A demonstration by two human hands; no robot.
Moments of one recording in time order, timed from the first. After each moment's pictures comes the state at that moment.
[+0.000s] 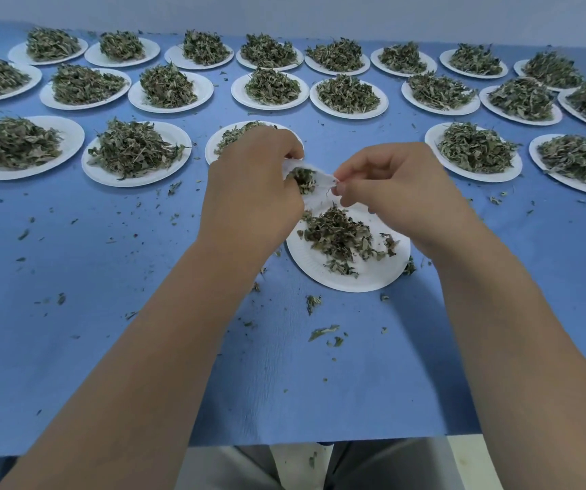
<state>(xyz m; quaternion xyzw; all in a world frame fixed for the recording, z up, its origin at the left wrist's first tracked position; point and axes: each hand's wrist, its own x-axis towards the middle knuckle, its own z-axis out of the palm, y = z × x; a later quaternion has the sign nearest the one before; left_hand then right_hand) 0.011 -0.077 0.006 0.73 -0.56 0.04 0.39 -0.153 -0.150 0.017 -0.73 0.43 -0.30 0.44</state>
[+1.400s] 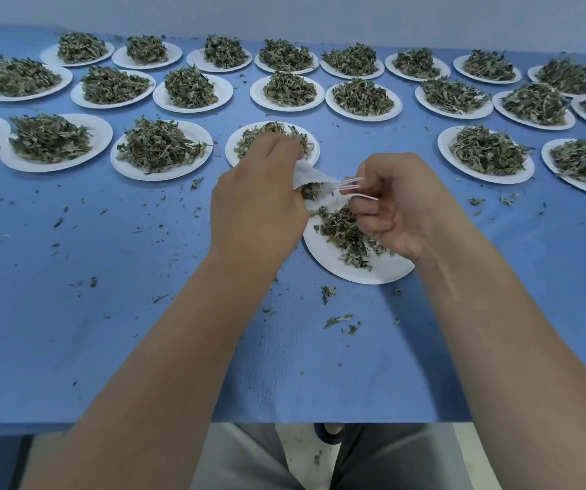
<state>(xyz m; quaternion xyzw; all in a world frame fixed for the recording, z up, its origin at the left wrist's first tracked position) 0.014 -0.052 -0.003 0.74 -0.58 0.11 0.33 -0.132 -0.134 0.017 -0.42 0.42 -0.30 0.75</state>
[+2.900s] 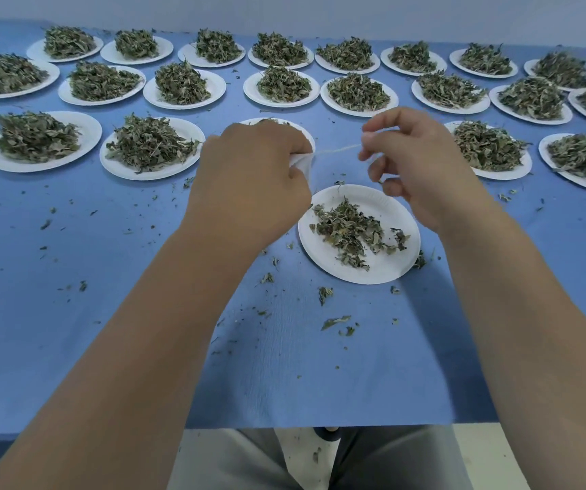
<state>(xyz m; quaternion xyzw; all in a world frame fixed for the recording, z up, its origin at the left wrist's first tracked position) 0.022 -0.052 0.030 0.73 -0.61 0.03 0.32 -0.145 -0.172 0.020 -0.64 0.43 -0.36 0.53</state>
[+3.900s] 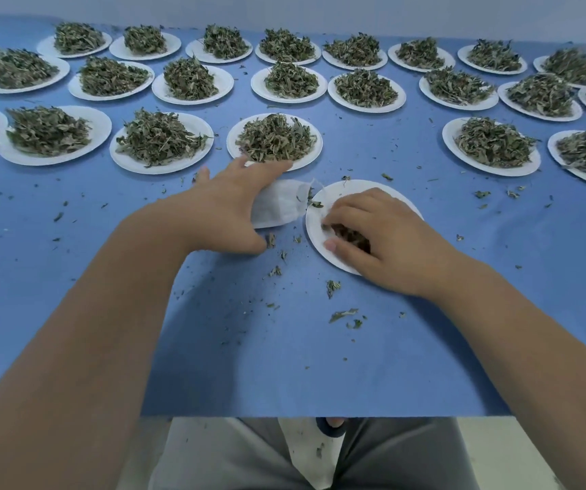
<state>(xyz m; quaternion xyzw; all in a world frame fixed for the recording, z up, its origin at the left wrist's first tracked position) 0.080 -0.042 0.005 0.72 -0.65 -0.23 0.07 -0.163 -0.128 -0.037 -0.96 0.25 -0.11 0.10</state>
